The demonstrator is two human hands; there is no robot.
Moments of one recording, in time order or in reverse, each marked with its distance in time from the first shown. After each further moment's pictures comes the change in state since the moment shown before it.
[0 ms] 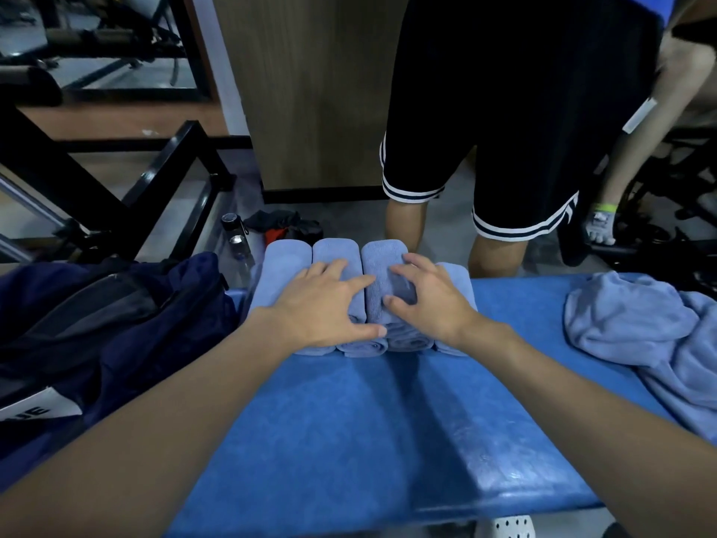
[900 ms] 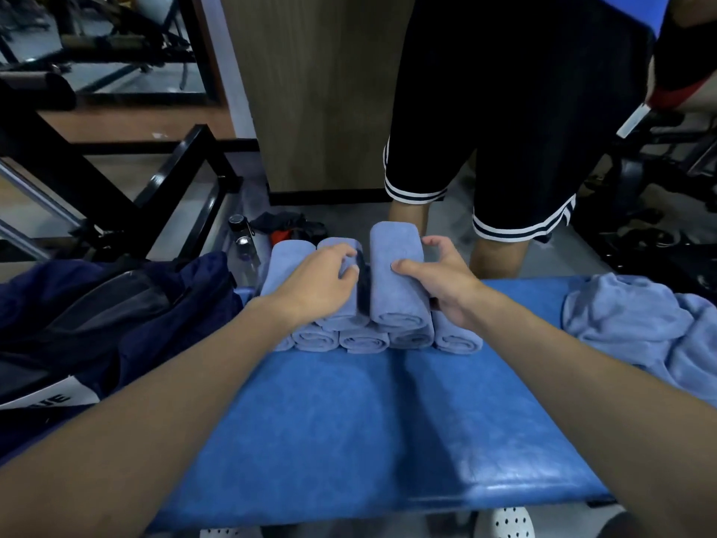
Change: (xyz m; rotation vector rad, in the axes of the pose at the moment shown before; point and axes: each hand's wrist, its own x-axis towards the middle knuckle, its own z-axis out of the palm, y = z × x) left_hand -0.001 -0.004 -0.019 -0.569 0.185 -0.157; right_hand 0.006 -0.024 -0.029 0.863 0.047 0.426
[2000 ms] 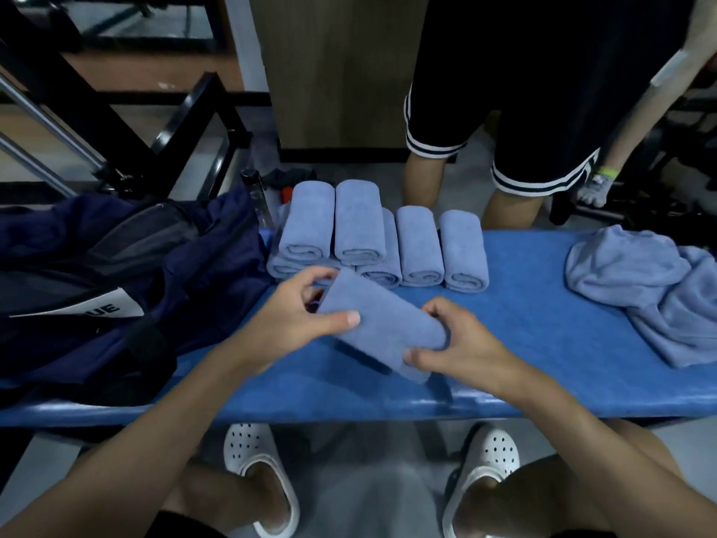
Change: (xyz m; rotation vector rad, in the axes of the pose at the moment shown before) left_hand -0.140 -0.048 0.020 -0.778 -0.136 -0.107; right_hand -0.140 0.086 -0.005 -0.420 -0.279 -0.235
